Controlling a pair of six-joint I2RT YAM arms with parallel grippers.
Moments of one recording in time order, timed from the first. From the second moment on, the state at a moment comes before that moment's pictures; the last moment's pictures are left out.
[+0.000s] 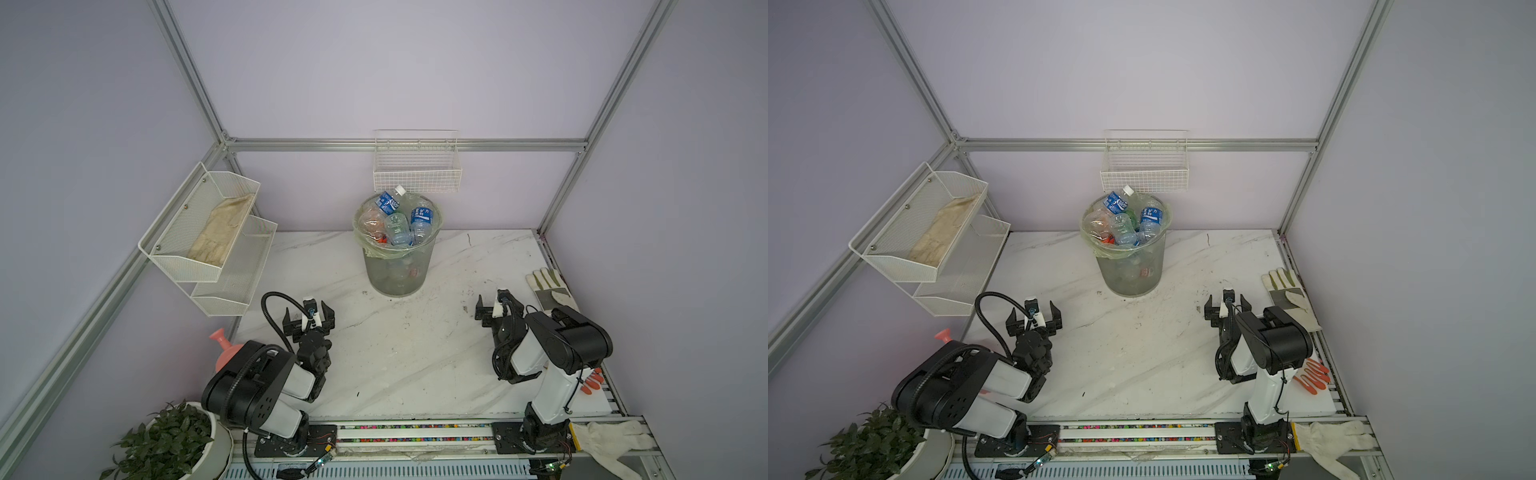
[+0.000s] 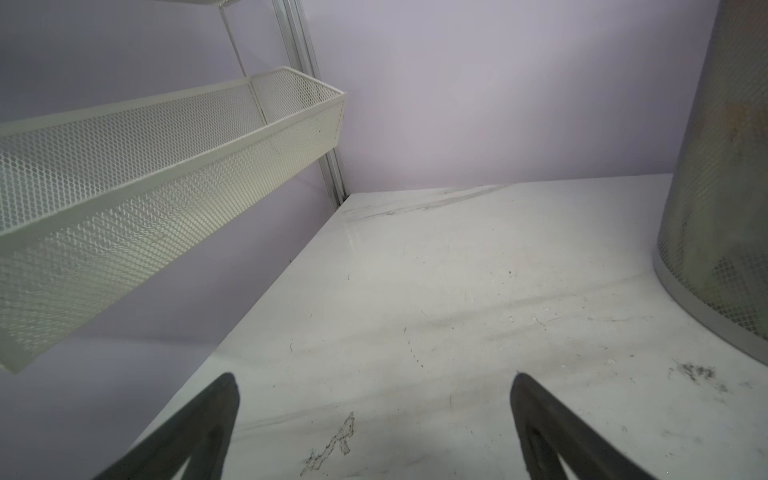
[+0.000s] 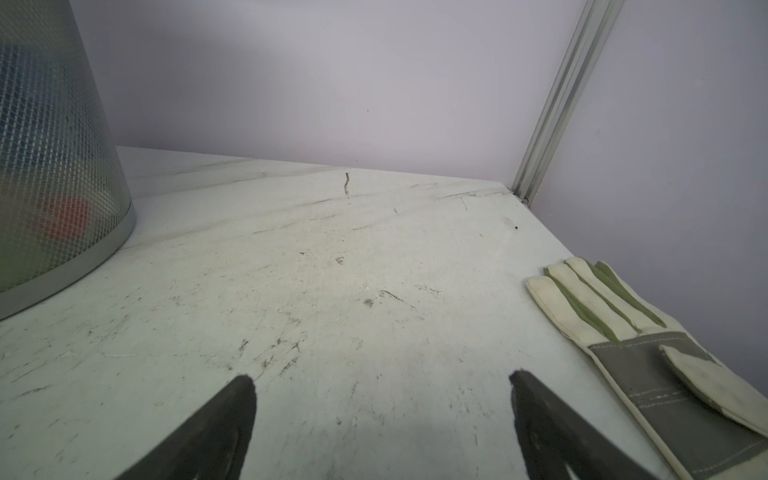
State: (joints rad) left arm -0.29 1.57 0.10 1.39 -0.70 0.19; right arm 0.25 1.84 0.22 1.51 0.31 -0.08
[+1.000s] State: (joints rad) left arm -0.16 1.66 0.16 1.37 -0.50 0.16; right arm 0.25 1.85 0.25 1.52 0.32 -0.07
